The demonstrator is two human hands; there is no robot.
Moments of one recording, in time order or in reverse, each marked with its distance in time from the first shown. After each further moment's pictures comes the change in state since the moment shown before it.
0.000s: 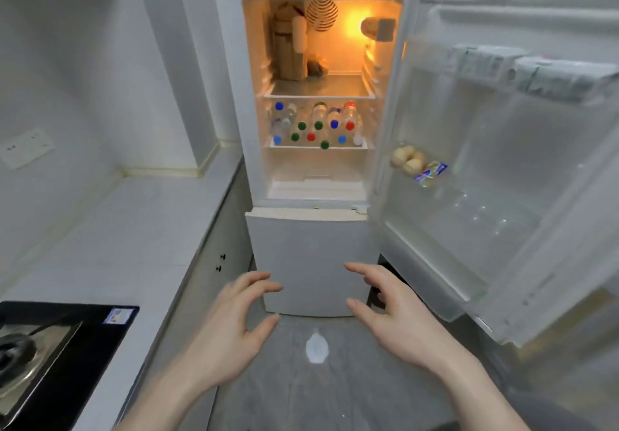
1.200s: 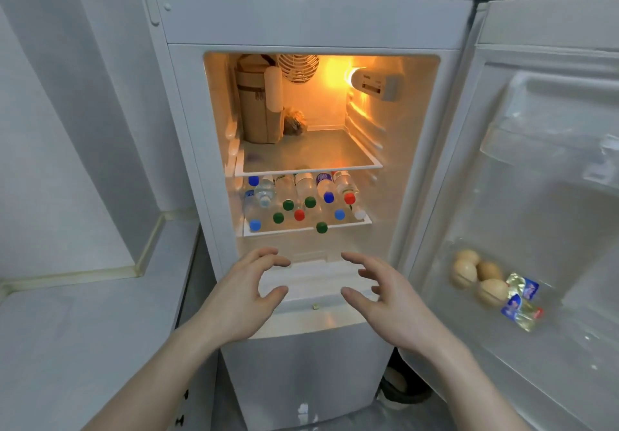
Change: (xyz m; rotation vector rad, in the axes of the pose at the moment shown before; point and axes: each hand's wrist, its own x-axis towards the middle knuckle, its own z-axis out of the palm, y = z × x) left_hand 0.424 -0.111 -0.080 0.005 -0.093 0.243; right_hand 0.358 -0.029 -0.021 -0.007 0.265 0.088
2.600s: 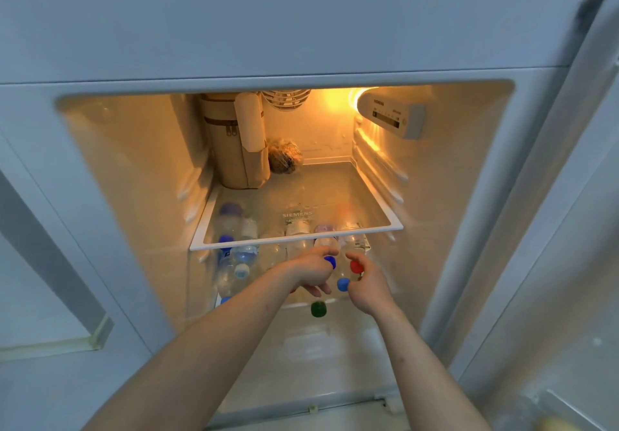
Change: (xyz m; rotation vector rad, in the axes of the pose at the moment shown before) left_hand 0.382 -0.014 0.098 -0.268 -0.440 -0.466; right_hand 0.337 0.121 0.014 0.160 0.063 0.363
